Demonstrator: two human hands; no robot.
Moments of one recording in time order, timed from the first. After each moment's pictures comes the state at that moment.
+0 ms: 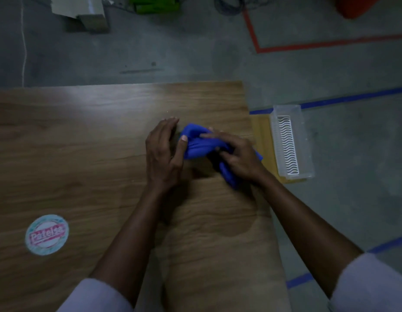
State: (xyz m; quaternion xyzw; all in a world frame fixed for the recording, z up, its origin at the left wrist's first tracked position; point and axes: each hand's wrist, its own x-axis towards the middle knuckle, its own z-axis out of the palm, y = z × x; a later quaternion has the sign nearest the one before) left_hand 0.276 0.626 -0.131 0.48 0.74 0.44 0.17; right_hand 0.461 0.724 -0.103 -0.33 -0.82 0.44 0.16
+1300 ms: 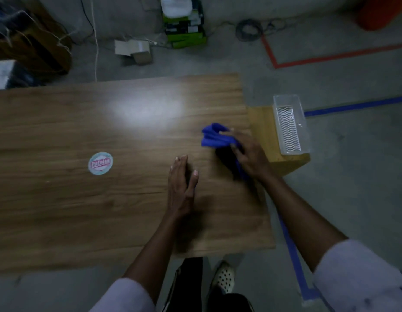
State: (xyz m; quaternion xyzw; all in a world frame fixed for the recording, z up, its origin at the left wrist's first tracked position) left_hand 0.409 0.432 -0.124 0.42 0.78 0.40 0.23; right_hand 0.569 0.615 -0.083 -0.34 -0.85 0.34 0.22
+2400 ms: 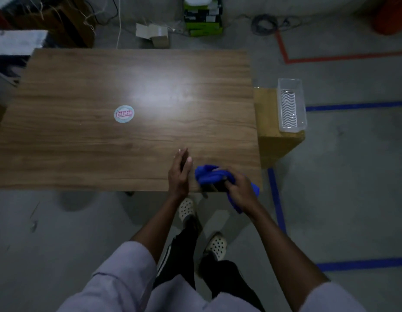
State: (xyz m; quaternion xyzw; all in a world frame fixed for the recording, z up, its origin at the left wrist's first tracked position) left_hand 0.468 0.309 -0.112 0.27 0.74 0.55 0.30; right_hand 0.647 0.390 -0.087 -0.40 -0.73 0.53 0.17
